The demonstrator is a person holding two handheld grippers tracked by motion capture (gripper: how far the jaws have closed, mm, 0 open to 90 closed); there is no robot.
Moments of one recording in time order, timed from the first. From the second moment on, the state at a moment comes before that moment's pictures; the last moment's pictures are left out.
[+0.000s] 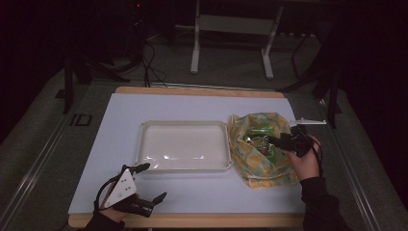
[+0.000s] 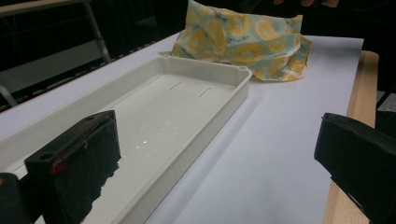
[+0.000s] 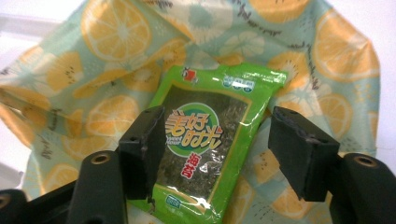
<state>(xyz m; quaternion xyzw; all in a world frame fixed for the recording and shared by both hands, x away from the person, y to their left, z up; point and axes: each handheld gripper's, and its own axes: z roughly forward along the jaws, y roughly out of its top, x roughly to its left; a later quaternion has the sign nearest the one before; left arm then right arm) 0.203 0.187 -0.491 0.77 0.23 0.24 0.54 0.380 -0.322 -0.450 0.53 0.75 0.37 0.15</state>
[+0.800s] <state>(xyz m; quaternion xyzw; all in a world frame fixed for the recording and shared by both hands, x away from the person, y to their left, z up) 0.202 0.186 -0.492 0.78 0.23 0.24 0.54 0.401 -0.326 -0.480 0.56 0.76 0.32 0.08</state>
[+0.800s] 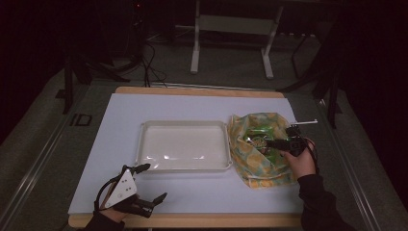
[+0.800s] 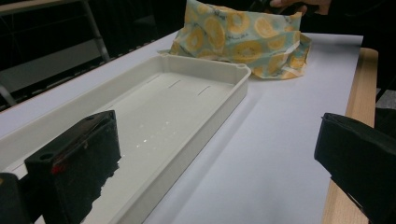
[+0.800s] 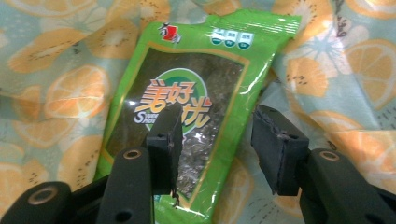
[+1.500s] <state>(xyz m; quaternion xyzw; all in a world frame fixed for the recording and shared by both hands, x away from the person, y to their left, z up) 0.202 0.185 -0.492 0.78 0.22 0.24 0.53 0.414 -0.326 -0.499 0.58 0.77 0.28 0.02</state>
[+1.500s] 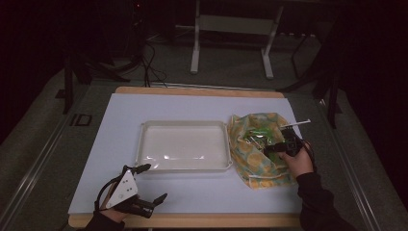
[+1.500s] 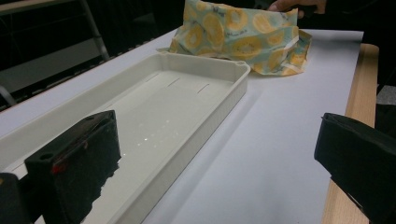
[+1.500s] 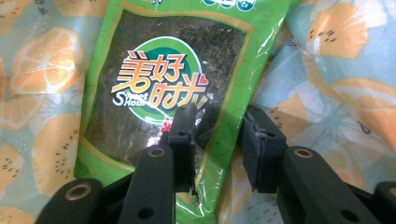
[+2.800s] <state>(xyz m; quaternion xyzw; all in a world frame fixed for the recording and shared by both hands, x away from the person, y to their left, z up) 0.202 0.185 -0.492 0.78 0.22 0.24 0.53 0.406 -0.313 -0.486 0.58 0.77 0.25 0.05</state>
